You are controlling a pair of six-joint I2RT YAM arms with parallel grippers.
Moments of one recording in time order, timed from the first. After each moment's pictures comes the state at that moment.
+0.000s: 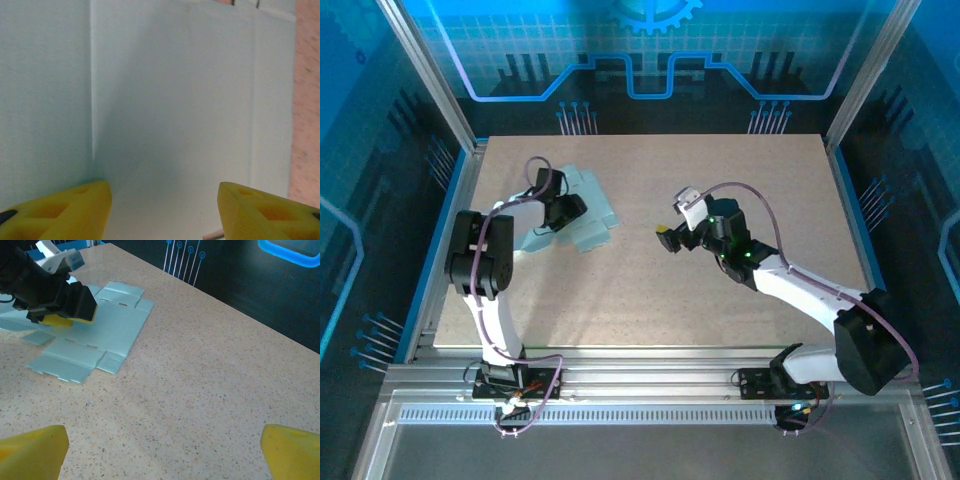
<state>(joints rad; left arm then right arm) -0.09 1.96 1.18 -0.20 0.11 -0.72 0.56 1.33 0.78 0.15 -0.04 -0.16</state>
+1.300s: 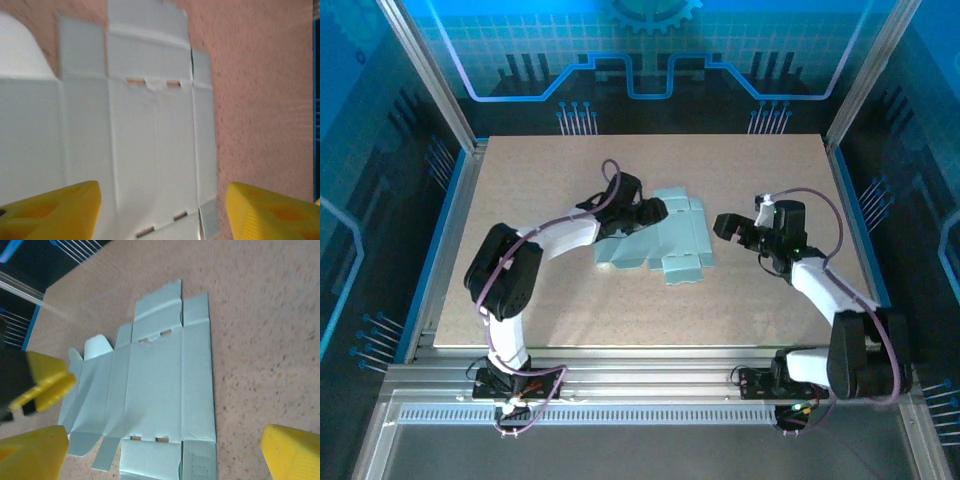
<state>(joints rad) -0.51 1.87 1.27 -0.16 0.16 -0.85 0.04 1.30 0.66 -0.02 -0.49 0.47</state>
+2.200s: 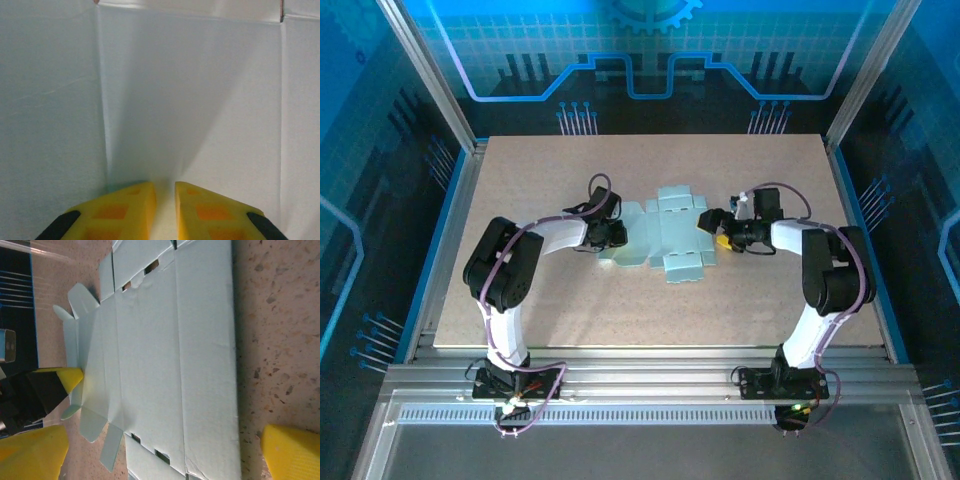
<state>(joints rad) -0.41 1.93 1.14 -0.27 0.10 -0.59 0.05 1.80 0.92 -0.08 -0.74 0.49</state>
